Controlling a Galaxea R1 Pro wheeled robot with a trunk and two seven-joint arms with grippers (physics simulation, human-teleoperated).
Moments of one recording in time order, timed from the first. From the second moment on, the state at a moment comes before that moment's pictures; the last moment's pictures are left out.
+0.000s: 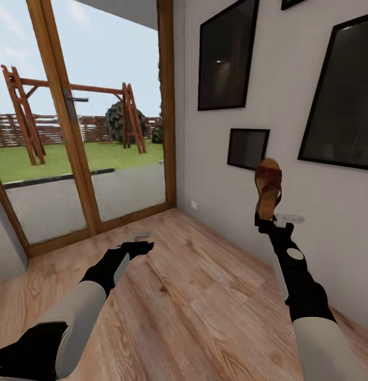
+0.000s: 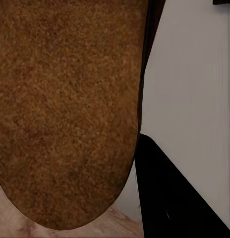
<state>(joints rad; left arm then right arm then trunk) -0.92 -0.06 0.08 -0.48 -0.03 0.28 -0.10 -0.66 -0.01 -0.20 -1.16 0.09 0.11 -0.02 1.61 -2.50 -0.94</state>
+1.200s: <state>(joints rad) -0.92 -0.06 0.08 -0.48 -0.03 0.28 -0.10 -0.66 -0.01 -0.20 -1.16 0.09 0.11 -0.02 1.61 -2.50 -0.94</state>
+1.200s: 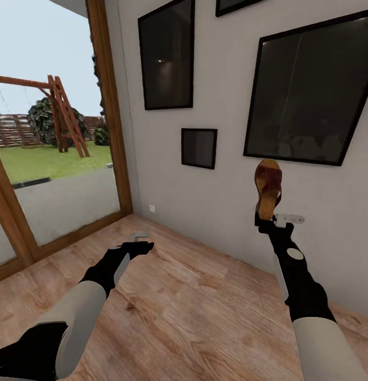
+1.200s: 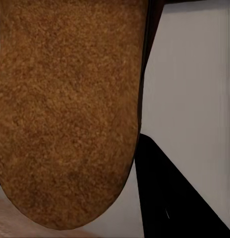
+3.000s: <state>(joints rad) -0.92 -0.06 0.08 -0.48 -0.03 0.28 -0.10 -0.66 -0.01 -0.20 -1.16 0.09 0.11 -0.02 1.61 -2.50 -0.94</state>
